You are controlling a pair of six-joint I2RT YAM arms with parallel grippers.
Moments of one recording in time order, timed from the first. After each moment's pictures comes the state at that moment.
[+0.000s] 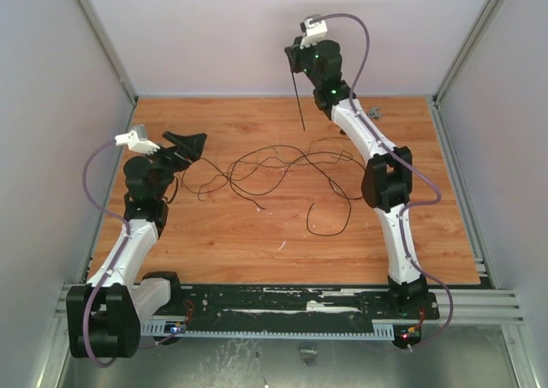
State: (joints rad) left arm 0.02 1.01 0.53 0.50 0.22 -0.76; right arm 0.41 2.38 2.31 0.14 -0.07 0.09
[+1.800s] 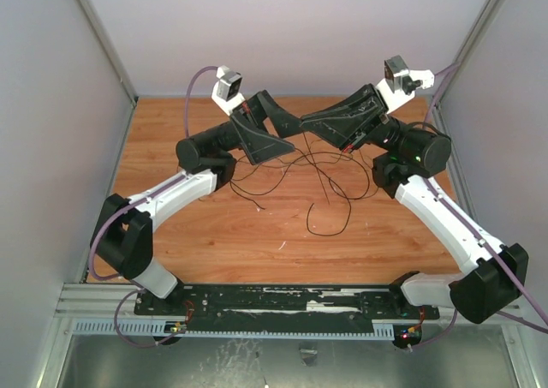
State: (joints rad) left arm -0.58 1.55 1.14 1.53 0.82 -1.37; right arm 0.51 1.28 1.20 1.16 -0.86 1.07
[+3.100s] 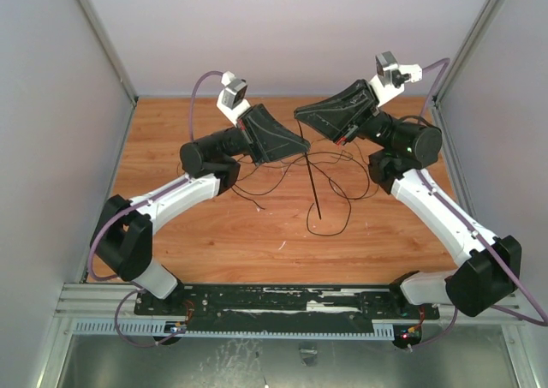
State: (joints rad) left arm -0.64 1.55 1.13 1.53 0.84 -1.31; right arm 0.49 1.32 1.20 1.12 -0.83 1.03
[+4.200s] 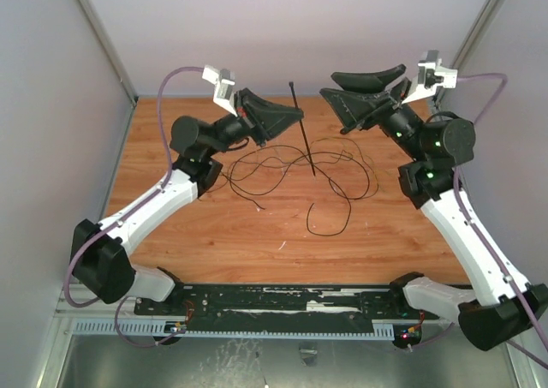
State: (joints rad) left arm -0.58 1.38 1.11 0.96 0.68 -0.72; right arm 0.41 1.13 1.22 0.62 -0.58 0.61
